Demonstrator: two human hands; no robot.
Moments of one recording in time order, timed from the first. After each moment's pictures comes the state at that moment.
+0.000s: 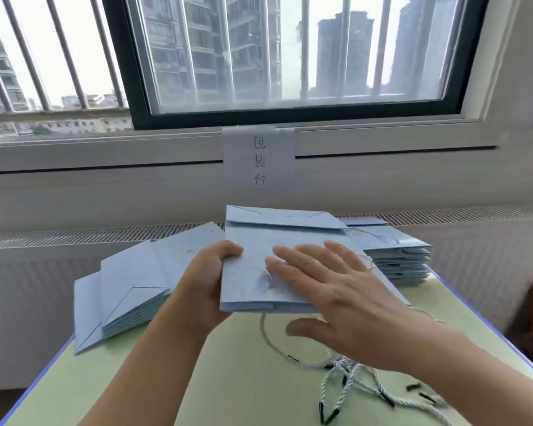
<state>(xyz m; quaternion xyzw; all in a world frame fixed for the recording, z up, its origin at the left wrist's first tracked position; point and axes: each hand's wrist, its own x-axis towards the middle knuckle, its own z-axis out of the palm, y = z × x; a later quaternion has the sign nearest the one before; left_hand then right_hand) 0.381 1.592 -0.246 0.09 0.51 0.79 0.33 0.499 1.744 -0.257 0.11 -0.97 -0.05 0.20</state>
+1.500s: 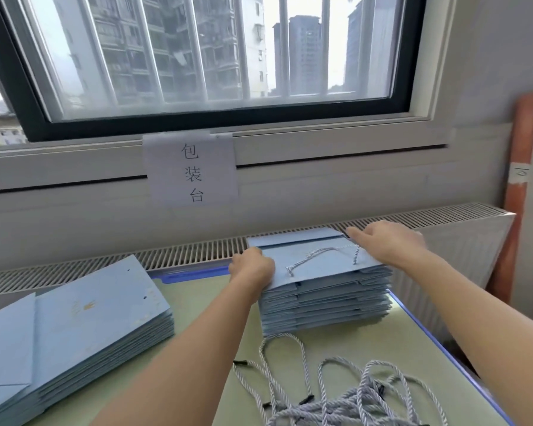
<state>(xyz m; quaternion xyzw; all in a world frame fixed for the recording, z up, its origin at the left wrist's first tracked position) 0.285 1.825 -0.300 0.16 0.89 0.40 0.15 0.421 1.999 -0.265 -0.40 -0.91 0.09 0.10</state>
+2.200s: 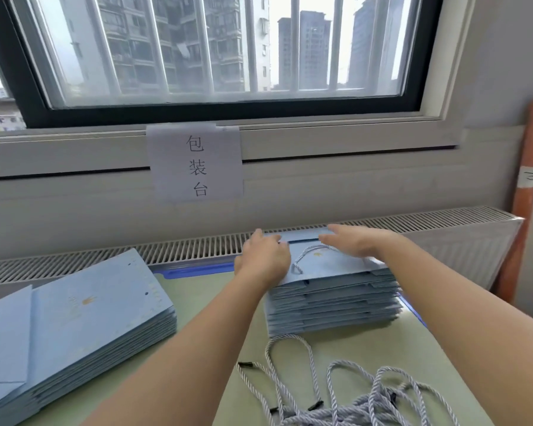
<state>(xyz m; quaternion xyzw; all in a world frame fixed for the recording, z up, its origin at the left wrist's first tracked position) 0.282 1.826 -0.287 0.30 0.90 0.30 0.09 0.365 1.986 -0.264 -0.31 -0.92 0.21 -0.05</state>
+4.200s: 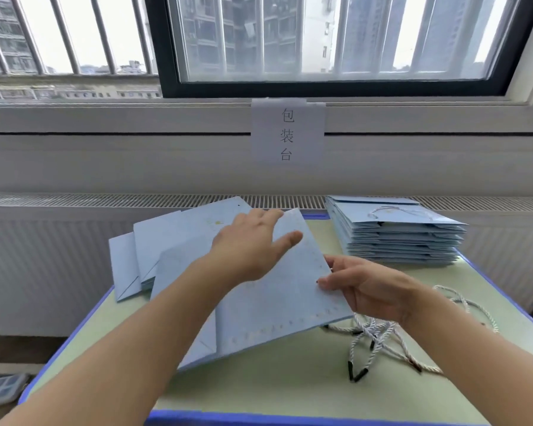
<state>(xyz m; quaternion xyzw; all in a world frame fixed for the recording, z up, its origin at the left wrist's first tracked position) 0.363 1.580 -0.254 0.35 0.93 0.13 -0.01 0.455 1.758 -0.303 0.00 -0.59 0.79 -0.18</state>
